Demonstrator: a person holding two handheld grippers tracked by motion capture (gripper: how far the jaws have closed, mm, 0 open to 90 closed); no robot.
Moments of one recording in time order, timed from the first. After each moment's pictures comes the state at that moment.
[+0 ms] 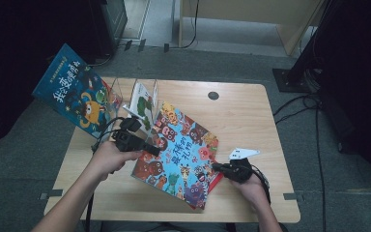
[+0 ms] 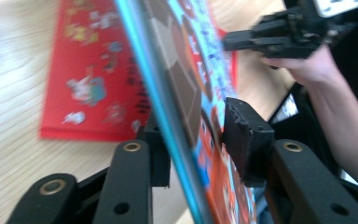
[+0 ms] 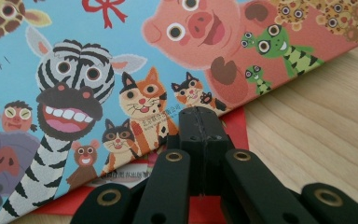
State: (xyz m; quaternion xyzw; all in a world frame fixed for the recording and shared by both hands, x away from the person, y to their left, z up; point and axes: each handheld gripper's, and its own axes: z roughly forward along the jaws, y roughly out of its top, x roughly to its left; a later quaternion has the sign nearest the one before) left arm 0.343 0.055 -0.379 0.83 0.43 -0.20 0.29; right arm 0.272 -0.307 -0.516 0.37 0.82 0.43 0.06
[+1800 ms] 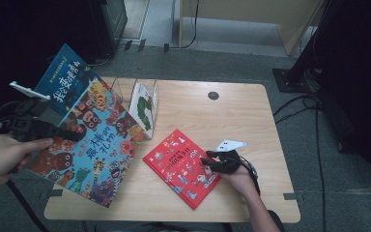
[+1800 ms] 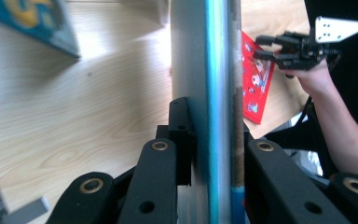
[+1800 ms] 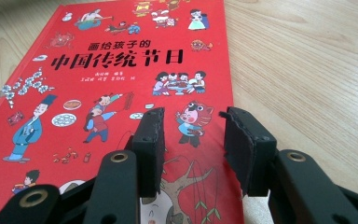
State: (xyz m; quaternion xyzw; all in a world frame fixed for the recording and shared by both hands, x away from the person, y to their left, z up) left arm 0.302 0.250 -0.269 0.76 0.57 -0.11 0.30; right arm 0.301 -0.277 -0.514 0.36 0.83 0.43 0.10
